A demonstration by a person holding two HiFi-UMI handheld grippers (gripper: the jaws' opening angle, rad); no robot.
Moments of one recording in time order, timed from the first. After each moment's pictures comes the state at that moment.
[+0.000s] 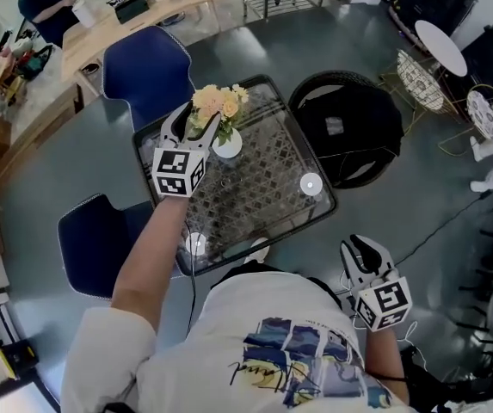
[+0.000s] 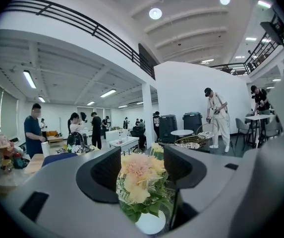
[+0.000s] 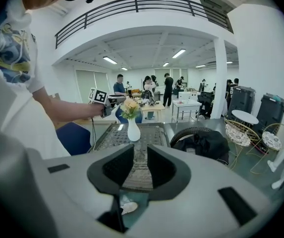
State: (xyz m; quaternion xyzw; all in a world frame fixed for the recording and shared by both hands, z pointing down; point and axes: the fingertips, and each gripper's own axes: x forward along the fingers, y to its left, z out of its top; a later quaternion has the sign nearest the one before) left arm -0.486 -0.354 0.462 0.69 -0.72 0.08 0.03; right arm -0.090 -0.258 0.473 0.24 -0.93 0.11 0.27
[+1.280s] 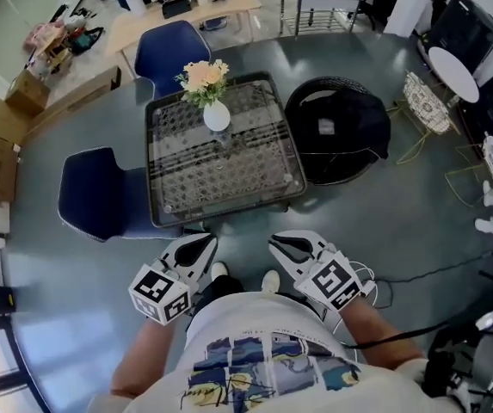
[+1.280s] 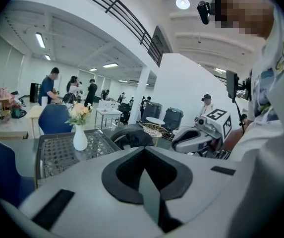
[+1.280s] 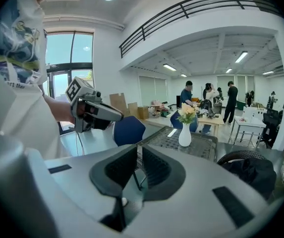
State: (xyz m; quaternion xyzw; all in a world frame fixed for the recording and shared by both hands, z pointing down) left arm -0.101 -0.080 0.430 0.70 -0.67 0.05 0.24; right arm -0.018 -0.144 0.456 -0.12 -0.97 0.01 0.22
